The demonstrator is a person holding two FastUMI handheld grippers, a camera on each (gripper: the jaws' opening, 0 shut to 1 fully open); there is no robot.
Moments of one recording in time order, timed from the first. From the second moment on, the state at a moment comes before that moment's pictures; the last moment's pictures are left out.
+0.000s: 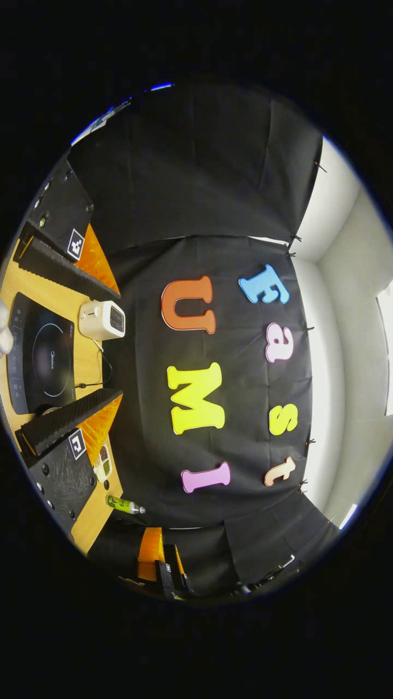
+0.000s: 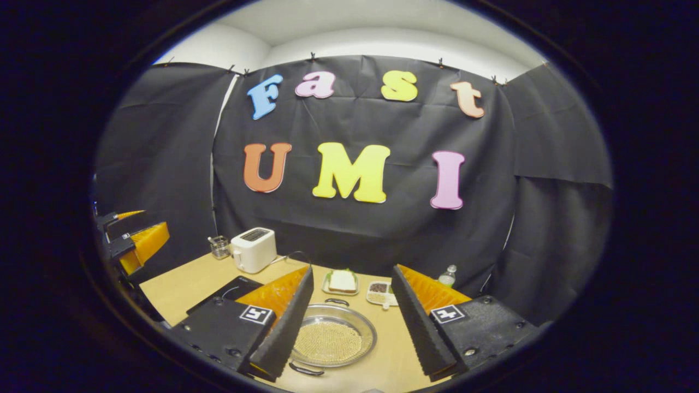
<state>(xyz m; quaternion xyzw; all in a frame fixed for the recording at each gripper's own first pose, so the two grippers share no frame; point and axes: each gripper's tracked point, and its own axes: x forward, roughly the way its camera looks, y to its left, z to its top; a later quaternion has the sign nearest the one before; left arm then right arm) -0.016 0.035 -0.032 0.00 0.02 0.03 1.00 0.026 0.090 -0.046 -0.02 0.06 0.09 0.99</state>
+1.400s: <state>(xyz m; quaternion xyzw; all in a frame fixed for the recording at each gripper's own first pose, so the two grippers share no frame) -0.041 0.073 -0.072 0.00 0.07 0.07 0.99 -0.005 0.195 -0.338 -0.05 0.42 0.20 0.88</state>
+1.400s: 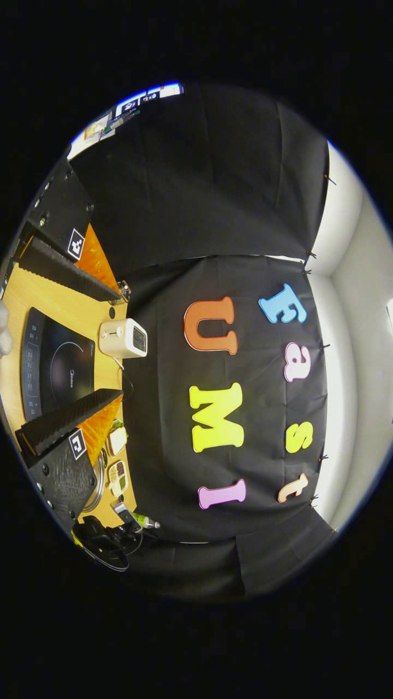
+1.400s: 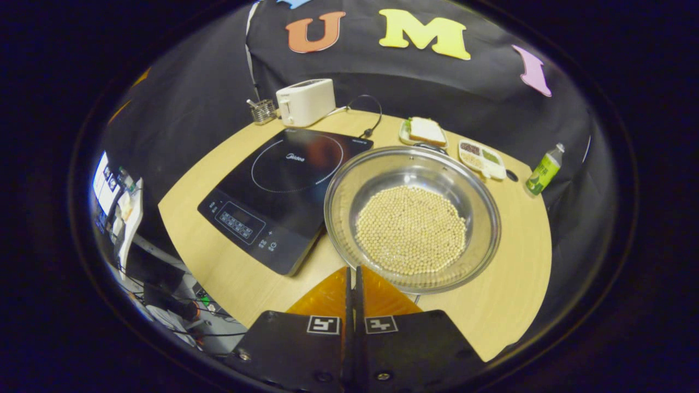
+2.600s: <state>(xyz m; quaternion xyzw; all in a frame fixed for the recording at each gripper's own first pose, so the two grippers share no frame) -0.032 0.065 -0.077 0.00 0.08 0.05 1.00 -0.016 0.177 -0.381 -0.01 0.47 0.17 0.86</state>
